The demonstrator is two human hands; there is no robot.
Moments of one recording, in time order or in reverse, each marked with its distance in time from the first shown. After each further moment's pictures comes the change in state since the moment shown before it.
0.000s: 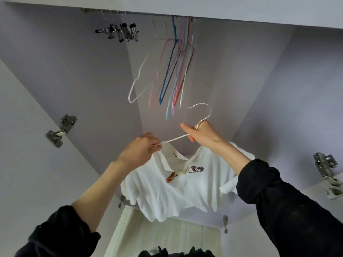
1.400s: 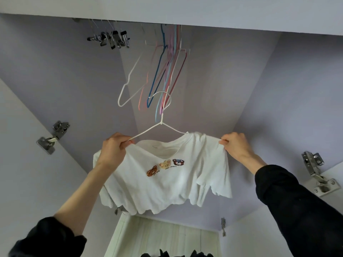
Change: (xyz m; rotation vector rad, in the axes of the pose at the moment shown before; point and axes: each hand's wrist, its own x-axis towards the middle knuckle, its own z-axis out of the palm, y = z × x) left_hand -0.009 -0.032 -0.009 -0.088 0.393 -0.178; right_hand 0.006 0.126 -0.054 -0.469 0.205 0.057
